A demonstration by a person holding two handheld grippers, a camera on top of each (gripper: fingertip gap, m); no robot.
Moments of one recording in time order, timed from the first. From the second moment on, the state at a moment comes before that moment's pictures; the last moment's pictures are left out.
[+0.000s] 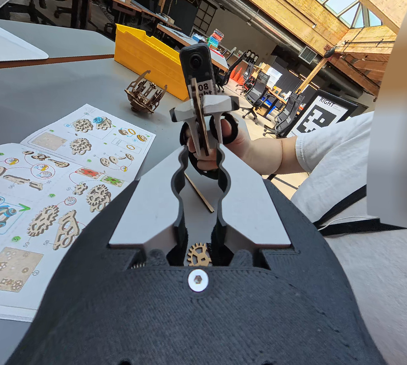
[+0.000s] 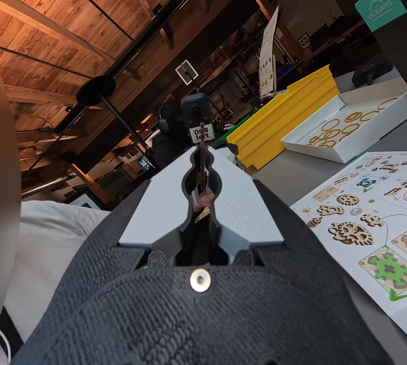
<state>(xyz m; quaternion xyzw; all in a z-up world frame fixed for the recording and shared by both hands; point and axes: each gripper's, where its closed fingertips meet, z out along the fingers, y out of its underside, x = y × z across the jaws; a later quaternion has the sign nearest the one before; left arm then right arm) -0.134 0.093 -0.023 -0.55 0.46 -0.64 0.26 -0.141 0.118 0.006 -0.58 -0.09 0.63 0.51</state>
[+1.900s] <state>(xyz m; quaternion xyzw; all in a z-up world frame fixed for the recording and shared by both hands) -0.164 0.029 -0.118 -0.57 0.61 -0.55 -0.03 -0.139 0.058 -0.086 -0.75 -0.29 0.54 0.25</state>
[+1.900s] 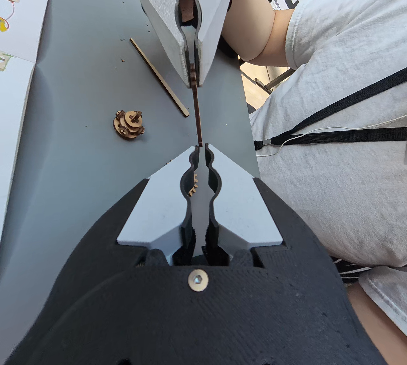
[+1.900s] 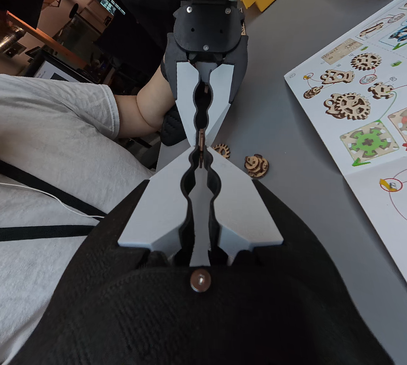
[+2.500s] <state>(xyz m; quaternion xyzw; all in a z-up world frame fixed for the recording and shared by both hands) -0.149 0.073 -0.089 -0.58 0.55 -0.59 0.11 -0.112 0.088 -0.067 -0.72 -0.21 0.58 0.32</state>
